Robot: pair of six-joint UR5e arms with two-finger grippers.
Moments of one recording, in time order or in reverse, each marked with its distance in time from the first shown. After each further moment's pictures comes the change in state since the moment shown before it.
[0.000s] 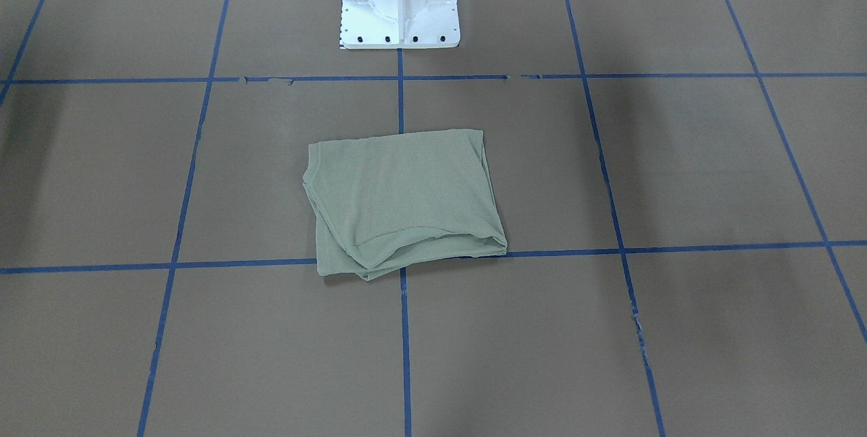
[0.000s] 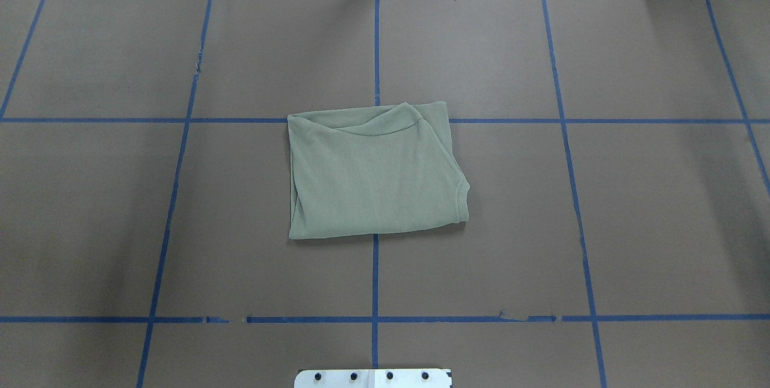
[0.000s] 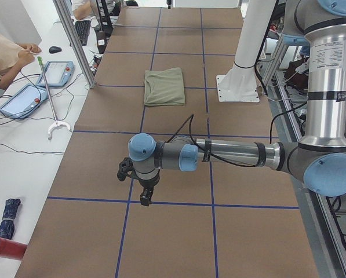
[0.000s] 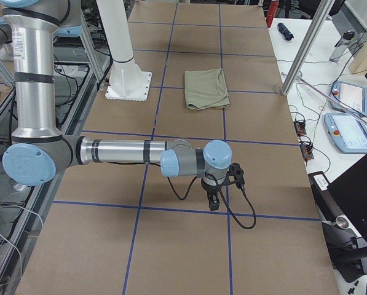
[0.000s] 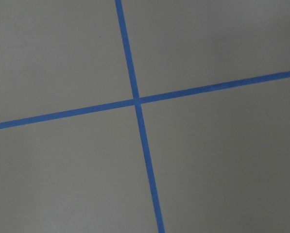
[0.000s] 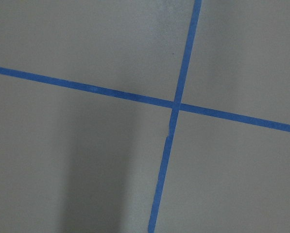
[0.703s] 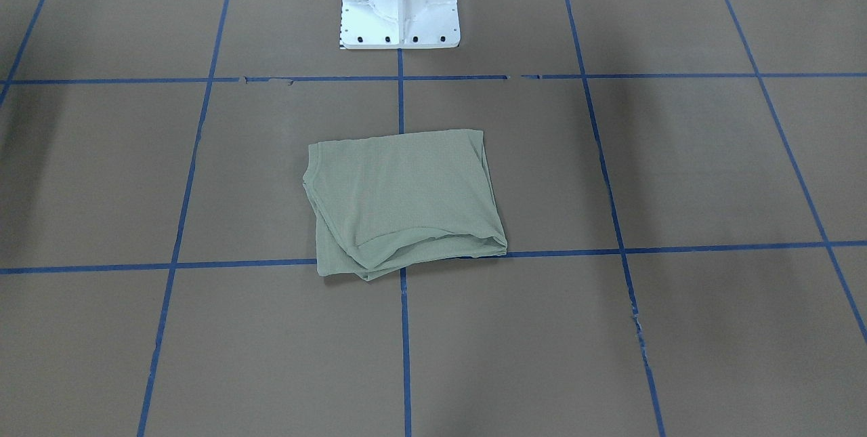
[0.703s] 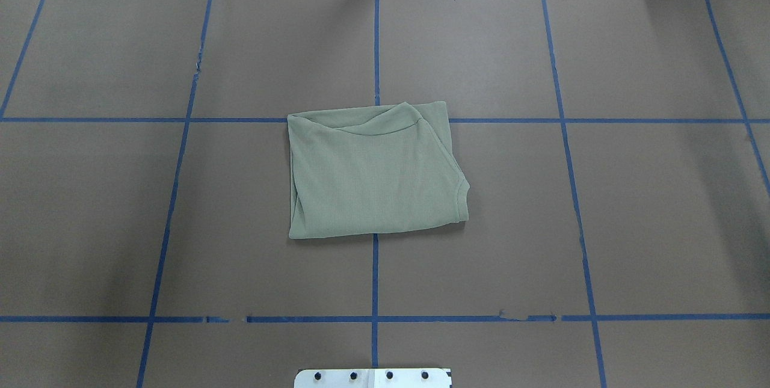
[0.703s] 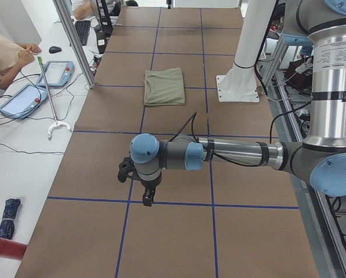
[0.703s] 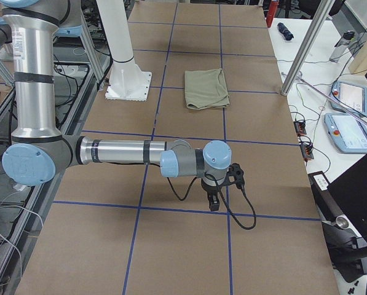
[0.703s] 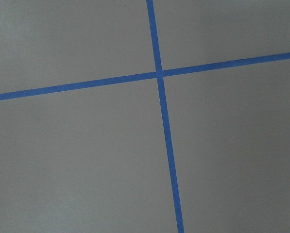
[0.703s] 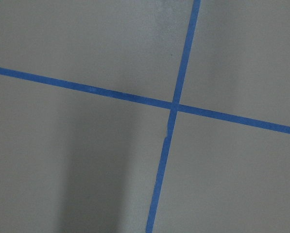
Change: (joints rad) left arm -0.053 0.007 -0.042 0.053 -0.048 0.009; right arm 0.000 -0.001 -0.002 0.008 -0.004 -0.002
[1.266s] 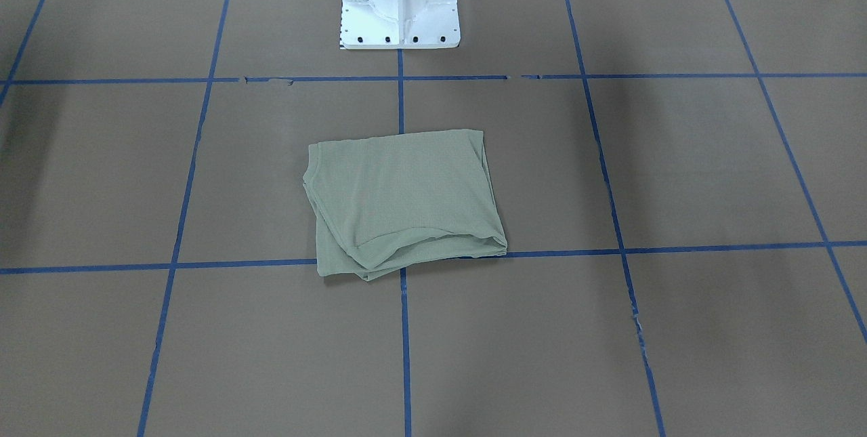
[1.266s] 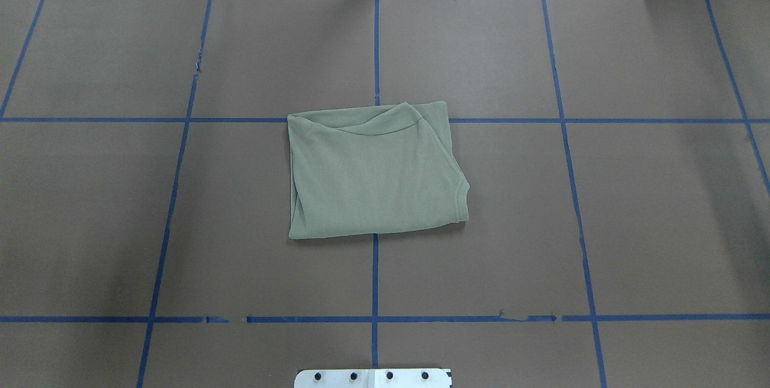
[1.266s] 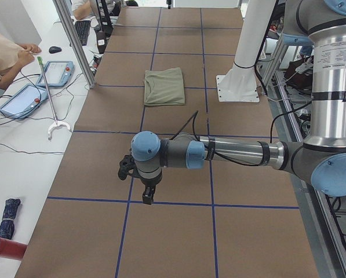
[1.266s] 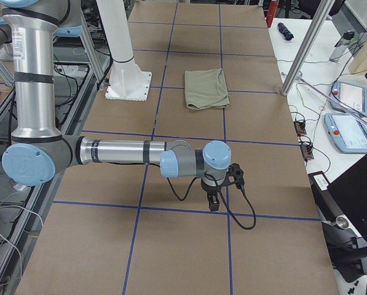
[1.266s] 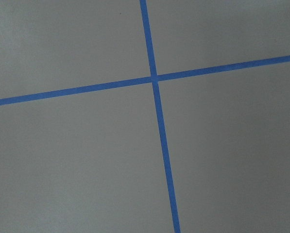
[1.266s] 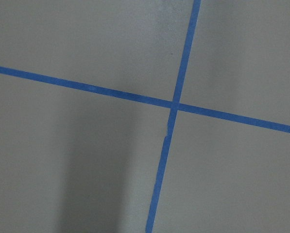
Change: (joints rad) left arm 0.000 0.006 -0.018 -0.005 0.004 0.007; right arm -0.001 -0.002 -0.001 0.001 0.001 -0.001
